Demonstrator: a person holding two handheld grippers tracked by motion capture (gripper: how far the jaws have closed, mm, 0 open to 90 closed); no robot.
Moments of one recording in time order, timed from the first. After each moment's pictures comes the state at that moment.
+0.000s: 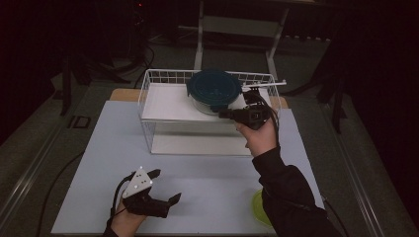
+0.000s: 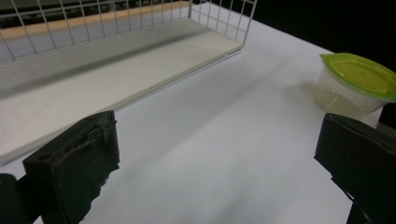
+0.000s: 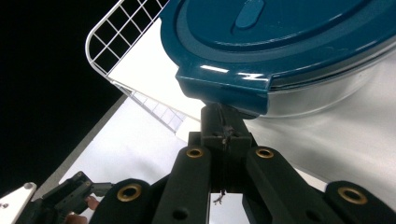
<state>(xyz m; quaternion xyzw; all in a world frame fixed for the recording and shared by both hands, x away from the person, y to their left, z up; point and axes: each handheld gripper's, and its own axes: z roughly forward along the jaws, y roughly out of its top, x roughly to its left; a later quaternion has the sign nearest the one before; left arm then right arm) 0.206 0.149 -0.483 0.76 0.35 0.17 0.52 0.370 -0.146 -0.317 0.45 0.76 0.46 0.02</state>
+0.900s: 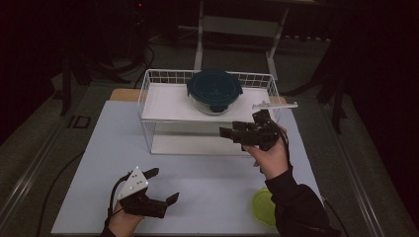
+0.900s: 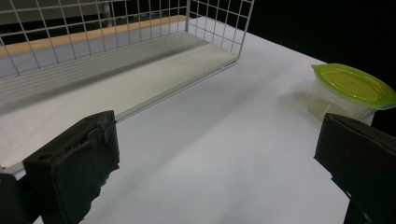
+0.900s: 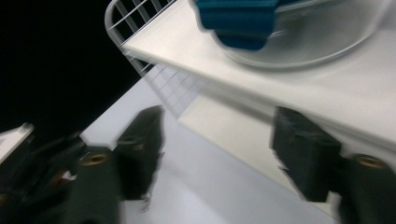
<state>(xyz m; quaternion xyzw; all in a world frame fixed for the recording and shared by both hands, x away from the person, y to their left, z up) 0.204 0.155 -0.479 0.76 0.34 0.17 0.53 0.330 -0.173 -0.341 0.40 0.77 0.50 0.03</state>
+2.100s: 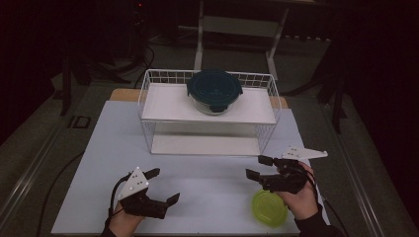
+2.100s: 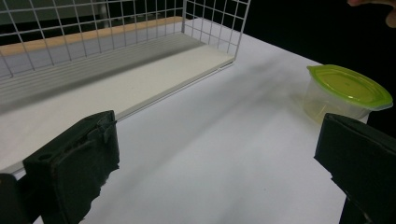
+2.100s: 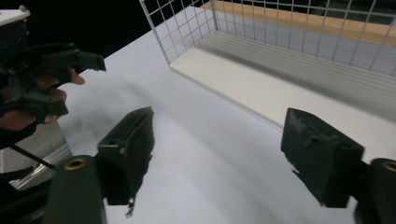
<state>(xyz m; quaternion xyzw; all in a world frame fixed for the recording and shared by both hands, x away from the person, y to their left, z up) 0.204 0.154 -0.480 0.76 0.34 0.16 0.54 0.262 -0.252 -0.408 0.35 0.79 0.50 0.07</state>
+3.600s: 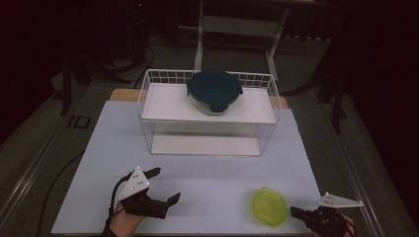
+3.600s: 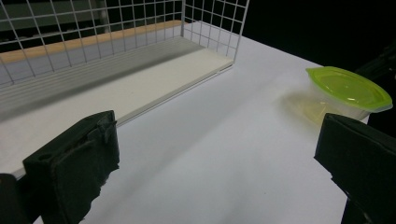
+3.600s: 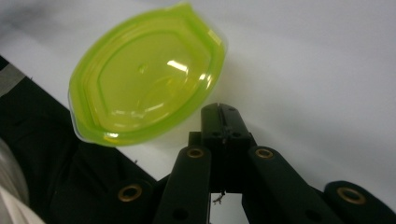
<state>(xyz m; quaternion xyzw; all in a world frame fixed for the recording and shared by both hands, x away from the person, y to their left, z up) 0.203 0.152 -0.477 0.75 0.33 0.17 0.54 0.186 -0.362 -0.492 0.45 0.80 0.39 0.07</state>
